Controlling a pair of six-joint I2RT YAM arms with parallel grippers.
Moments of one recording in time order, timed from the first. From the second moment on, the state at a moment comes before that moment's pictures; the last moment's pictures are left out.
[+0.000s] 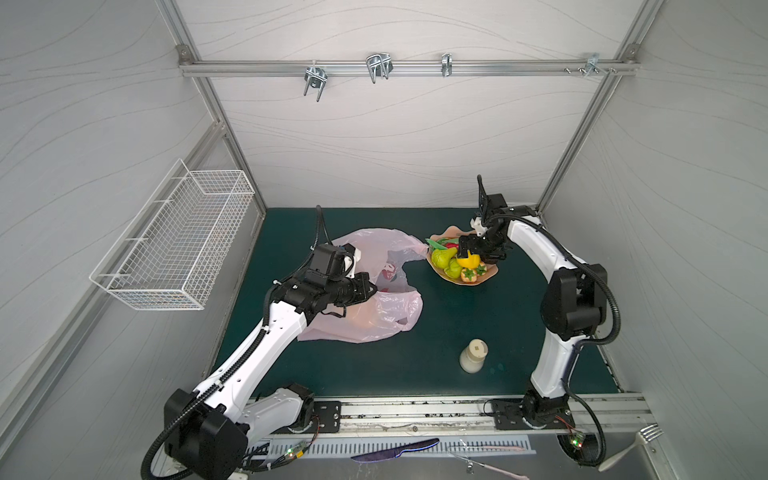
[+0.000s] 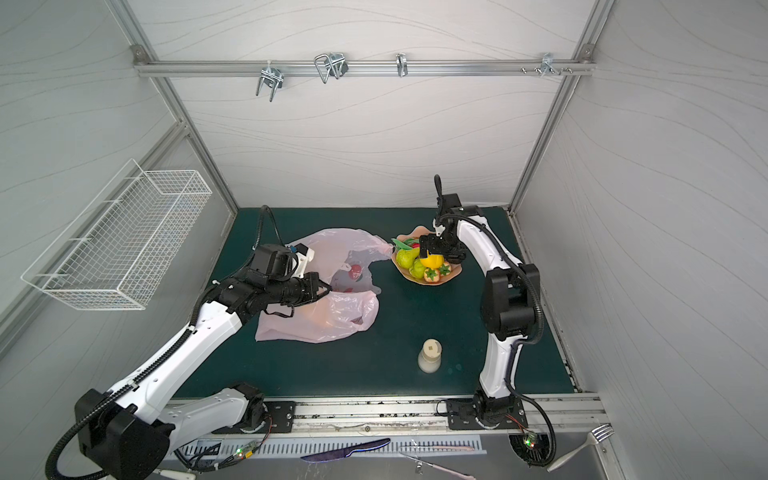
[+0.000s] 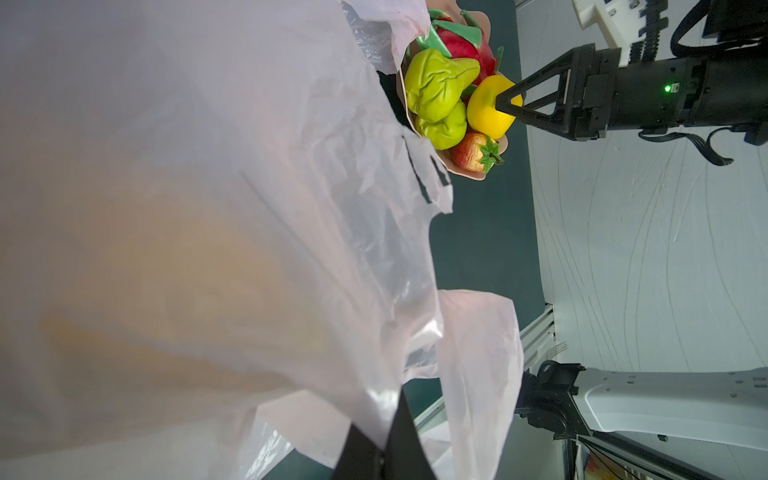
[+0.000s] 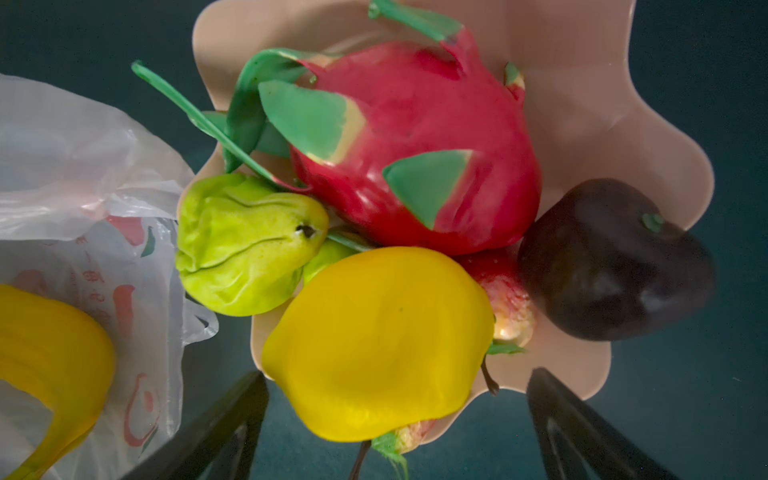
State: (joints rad) left arm -0.39 1.11 0.97 -0.68 0.43 -0.60; right arm 0.25 1.92 1.70 -1.06 -0.16 0.13
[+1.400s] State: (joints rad) left arm -0.39 1.11 0.97 -0.68 0.44 -0.60; right arm 0.28 1.94 1.67 -1.02 -0.12 0.11
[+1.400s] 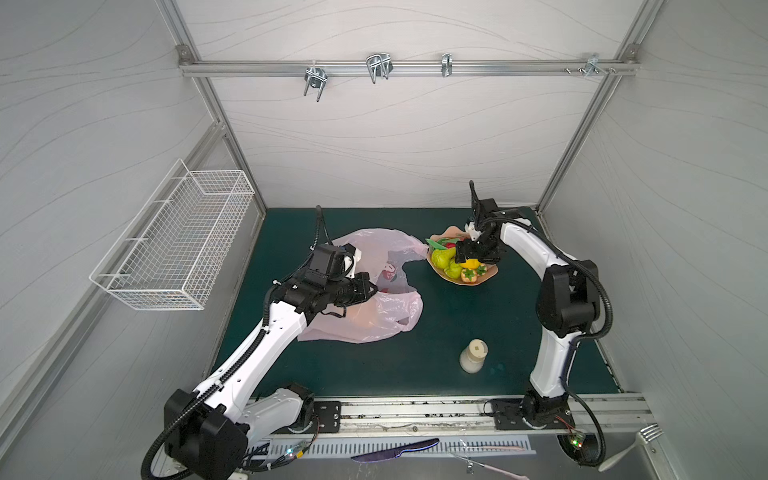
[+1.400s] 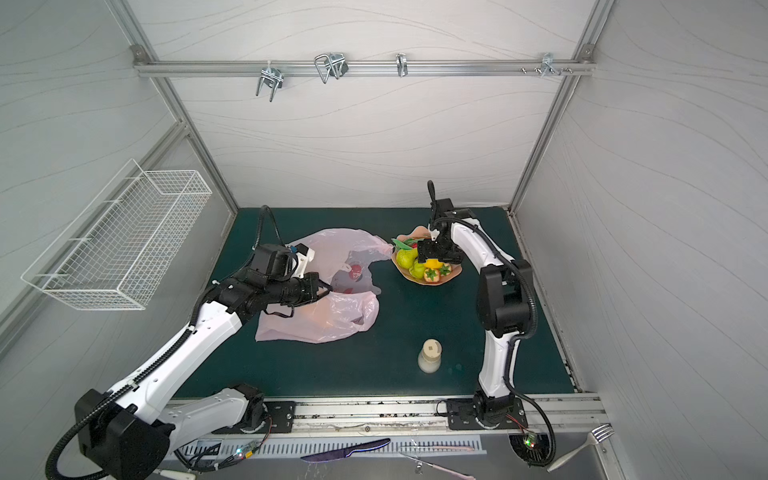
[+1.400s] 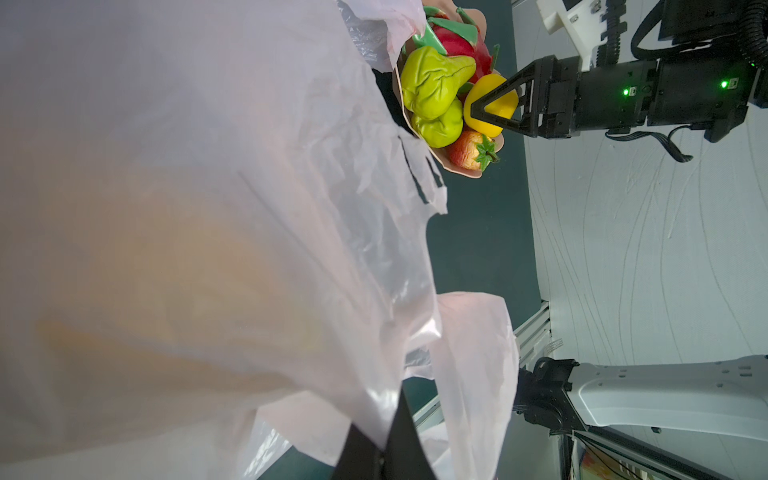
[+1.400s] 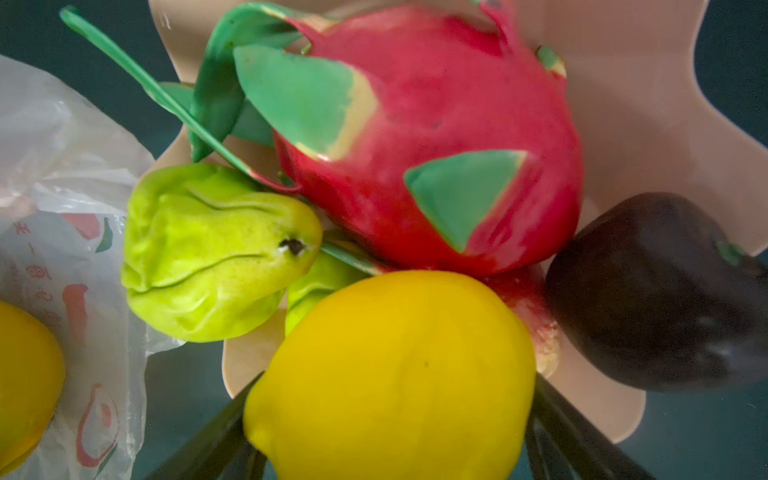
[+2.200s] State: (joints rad) left arm -0.39 1.11 0.97 -0.68 0.45 -0.60; right arm 0.27 1.58 1.64 -1.03 -0.27 0.21
